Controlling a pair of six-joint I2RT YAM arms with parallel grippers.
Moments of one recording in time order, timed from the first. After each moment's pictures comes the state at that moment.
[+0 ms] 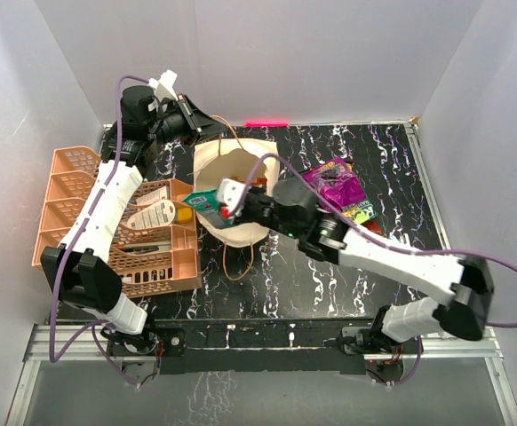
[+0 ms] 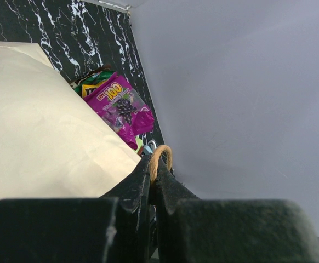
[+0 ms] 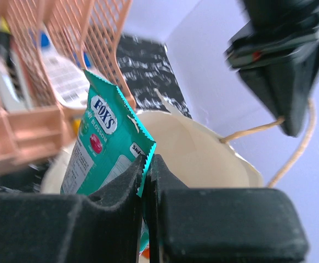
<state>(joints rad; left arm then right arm) -0.21 1.55 1.59 -0.32 0.65 -0.85 1.03 1.33 1.18 0.10 -0.01 -0.59</state>
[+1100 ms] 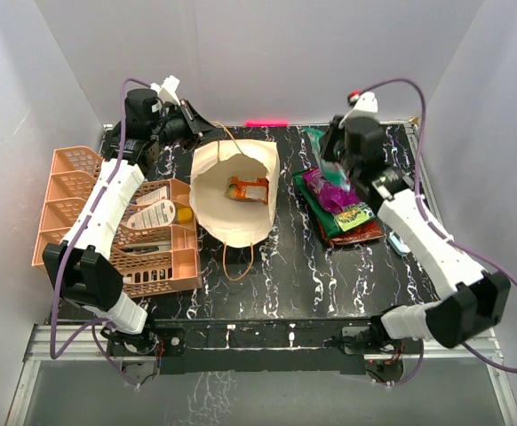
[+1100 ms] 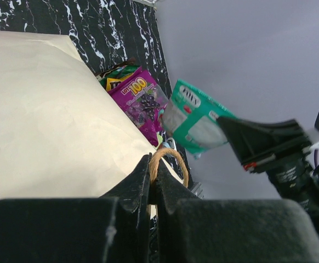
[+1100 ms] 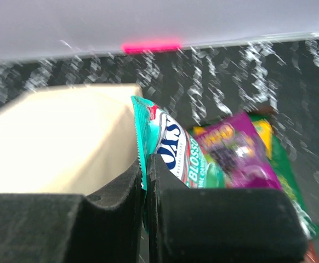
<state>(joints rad) -0.21 1.57 1.59 -0.39 0.61 -0.78 0.43 1.29 1.29 -0.29 0.26 0.32</state>
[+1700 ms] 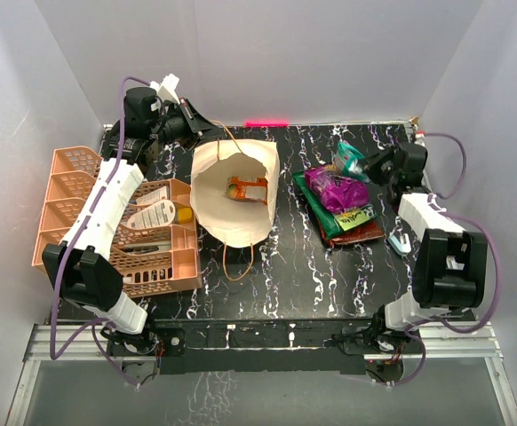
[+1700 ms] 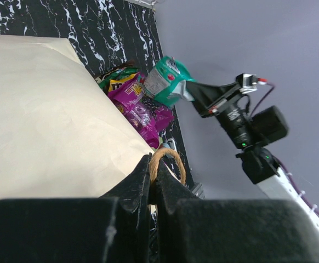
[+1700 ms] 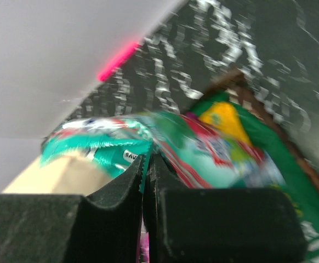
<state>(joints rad) -0.21 1.57 1.61 -0.40 0.61 -0.77 -0.11 1.51 0.98 0.16 -0.24 0.78</state>
